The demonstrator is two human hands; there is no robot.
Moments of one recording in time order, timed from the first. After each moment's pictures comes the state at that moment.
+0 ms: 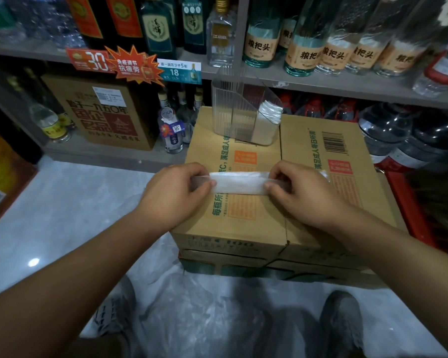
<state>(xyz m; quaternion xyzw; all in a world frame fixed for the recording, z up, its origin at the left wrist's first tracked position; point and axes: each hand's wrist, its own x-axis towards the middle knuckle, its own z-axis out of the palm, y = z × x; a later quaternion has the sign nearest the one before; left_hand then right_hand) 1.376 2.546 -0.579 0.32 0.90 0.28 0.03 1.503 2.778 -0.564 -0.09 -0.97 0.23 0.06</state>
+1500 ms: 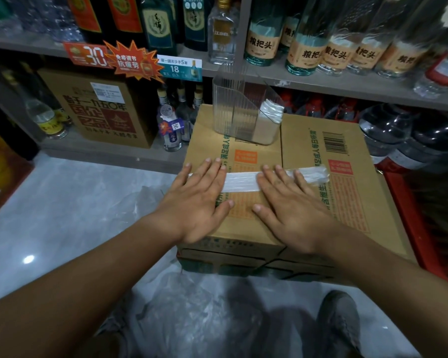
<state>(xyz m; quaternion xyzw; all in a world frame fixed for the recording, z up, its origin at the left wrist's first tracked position) 1.387 2.563 -0.607 0.45 0.89 0.02 0.09 1.515 2.755 -0.583 -0.06 -0.99 0.03 -0.13</state>
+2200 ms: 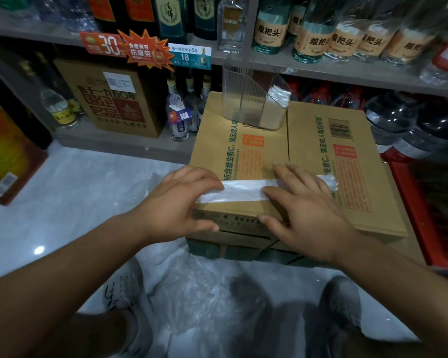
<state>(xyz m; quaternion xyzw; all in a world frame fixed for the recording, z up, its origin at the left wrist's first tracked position) 1.398 2.495 -0.597 0.52 0.82 0.21 0.08 1.561 2.727 -0.572 -0.05 -1.00 0.05 -0.01</state>
